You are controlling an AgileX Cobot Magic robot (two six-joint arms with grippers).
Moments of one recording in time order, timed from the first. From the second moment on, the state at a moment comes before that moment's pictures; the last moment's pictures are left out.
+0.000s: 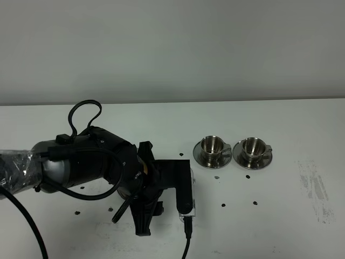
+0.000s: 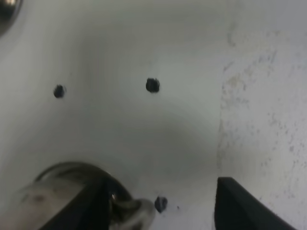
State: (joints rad) left arm -0.62 1.91 -1.20 0.00 0.46 0.97; right arm -0.10 -0.01 -0.52 0.01 1.11 -0.01
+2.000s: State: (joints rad) left arm -0.56 1.69 -1.20 0.04 0.87 0.37; right arm -0.10 -0.01 -0.52 0.01 1.11 -0.01
